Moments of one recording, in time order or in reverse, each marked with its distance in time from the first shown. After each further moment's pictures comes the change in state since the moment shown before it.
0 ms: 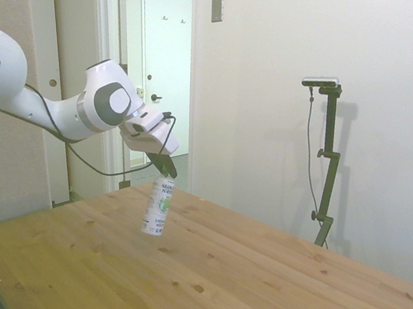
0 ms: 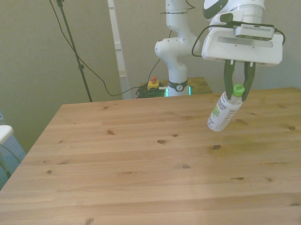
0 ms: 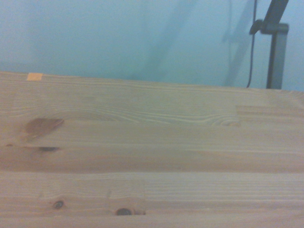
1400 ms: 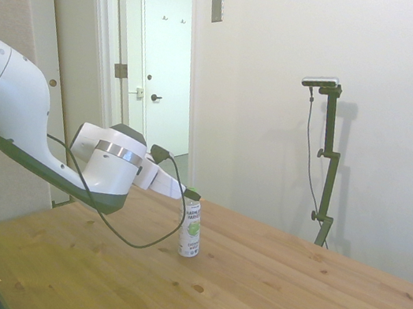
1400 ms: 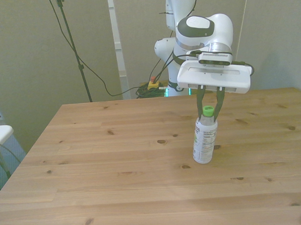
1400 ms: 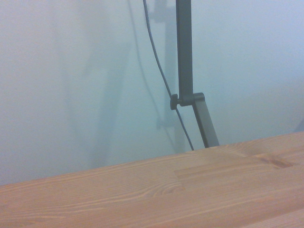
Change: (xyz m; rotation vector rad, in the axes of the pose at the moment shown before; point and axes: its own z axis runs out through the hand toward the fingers) arm -0.016 0.078 0.074 0.226 0.305 0.280
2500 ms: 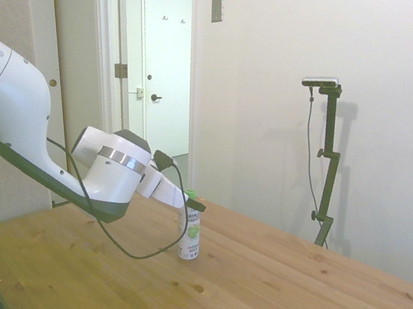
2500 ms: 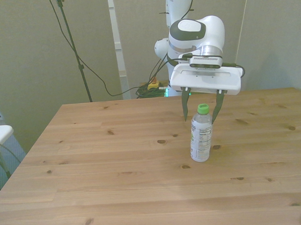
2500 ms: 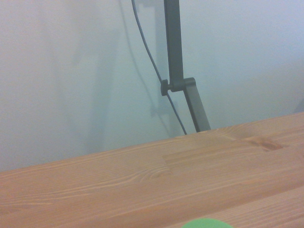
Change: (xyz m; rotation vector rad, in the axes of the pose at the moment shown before) arm 0.010 0.020 0.002 -0.017 -0.027 0.021
